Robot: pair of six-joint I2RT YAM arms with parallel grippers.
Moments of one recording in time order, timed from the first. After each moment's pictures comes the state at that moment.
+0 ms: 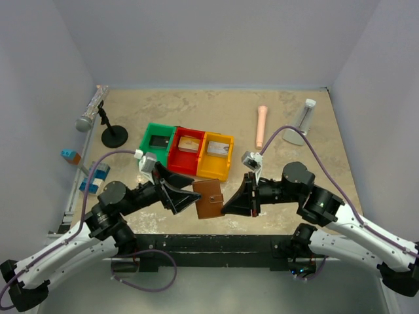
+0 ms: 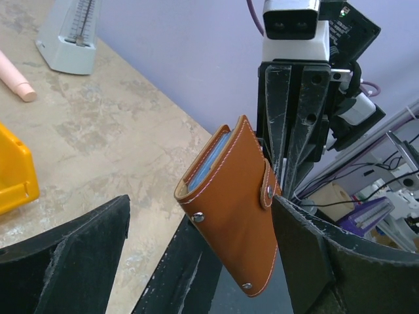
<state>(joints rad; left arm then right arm) -0.89 0.44 0.48 0.08 0.24 -0.68 0.95 0.70 0.75 -0.20 -0.61 0.60</state>
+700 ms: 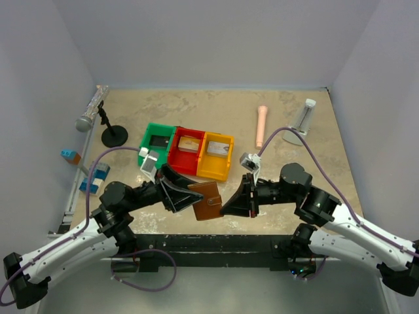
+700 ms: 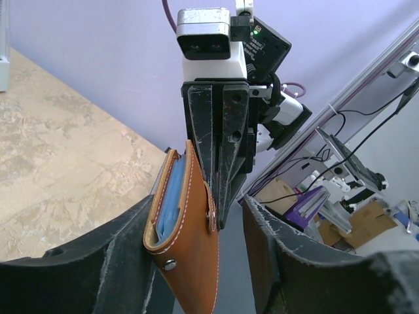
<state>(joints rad) -0.89 0.53 0.43 0.38 0.40 -0.81 0.95 0.71 0.71 -0.15 -0.62 0.61</state>
